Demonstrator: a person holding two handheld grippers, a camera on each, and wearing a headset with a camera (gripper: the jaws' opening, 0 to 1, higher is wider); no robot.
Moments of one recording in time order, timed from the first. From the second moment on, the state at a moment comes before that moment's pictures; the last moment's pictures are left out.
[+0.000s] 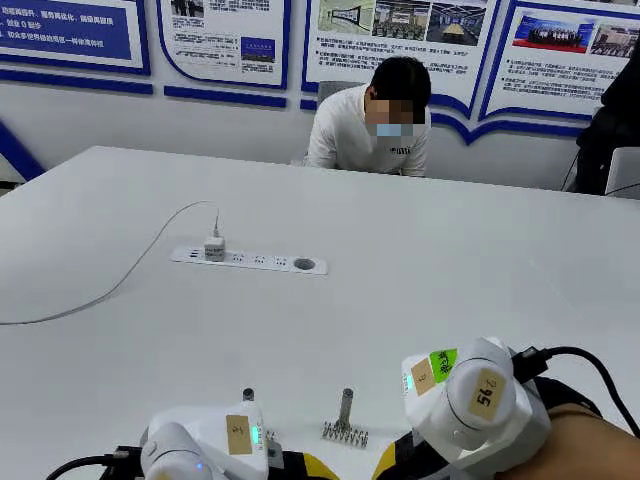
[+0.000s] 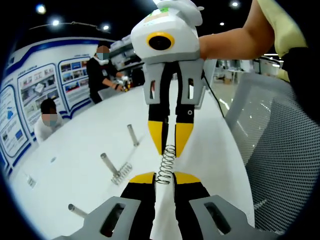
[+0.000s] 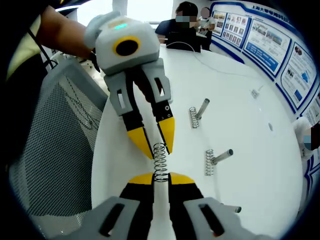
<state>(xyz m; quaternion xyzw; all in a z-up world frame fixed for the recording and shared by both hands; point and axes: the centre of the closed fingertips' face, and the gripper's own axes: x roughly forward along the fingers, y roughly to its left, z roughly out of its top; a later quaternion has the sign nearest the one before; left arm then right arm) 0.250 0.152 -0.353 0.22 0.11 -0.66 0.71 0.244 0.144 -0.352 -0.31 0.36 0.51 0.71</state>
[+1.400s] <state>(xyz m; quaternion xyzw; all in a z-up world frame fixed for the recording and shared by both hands) 0.242 0.146 -0.352 0.20 0.12 -0.67 0.71 0.246 0.163 -0.316 -0.33 0.33 0.52 0.71</state>
